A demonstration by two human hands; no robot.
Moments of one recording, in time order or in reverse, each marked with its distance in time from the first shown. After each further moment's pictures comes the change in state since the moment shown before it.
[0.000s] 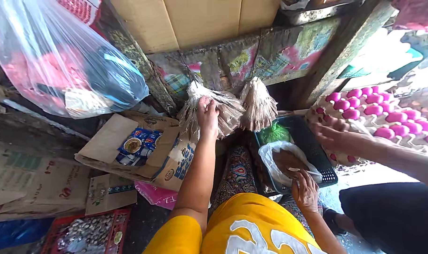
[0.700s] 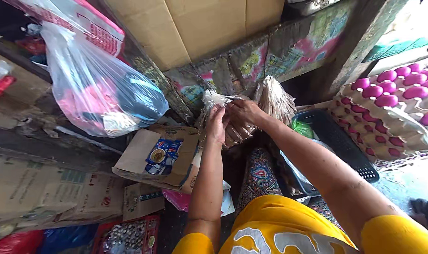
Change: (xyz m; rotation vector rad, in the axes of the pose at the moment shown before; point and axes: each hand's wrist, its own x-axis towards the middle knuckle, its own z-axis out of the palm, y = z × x) left_hand 0.048 -0.049 -0.047 -0.207 -0.173 -0.612; right_hand 0.285 -0.302 0.003 0.530 -0.629 -0.306
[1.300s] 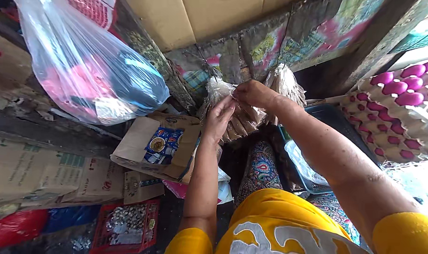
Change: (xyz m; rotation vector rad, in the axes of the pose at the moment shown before) left_hand -0.018 0.014 -0.024 0.342 -0.243 0.088; right_hand 0.017 -0.023 -0.030 -0.050 -0.172 -0.001
